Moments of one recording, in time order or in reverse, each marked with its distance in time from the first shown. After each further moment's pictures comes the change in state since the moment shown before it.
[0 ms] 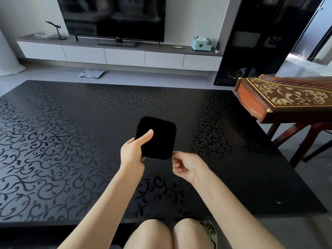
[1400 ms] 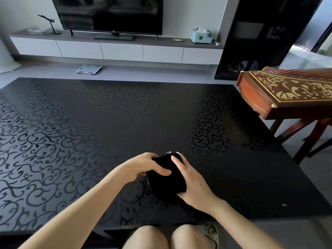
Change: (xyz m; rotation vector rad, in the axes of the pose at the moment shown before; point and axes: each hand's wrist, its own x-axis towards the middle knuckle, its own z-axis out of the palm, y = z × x) left_hand 0.049 -0.028 -0.005 0.938 -0.564 -0.238; right_hand 0.035 0.057 -0.075 -1.322 -0.190 -0.979
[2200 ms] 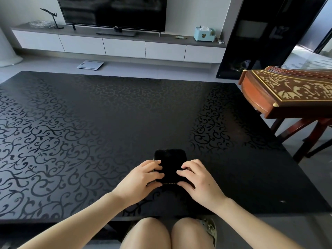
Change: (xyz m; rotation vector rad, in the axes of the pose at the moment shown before) left_hand -0.011 -0.085 0.016 0.795 0.432 1.038; right_hand -0.014 0.010 -0.005 -0.243 0.211 -0.229
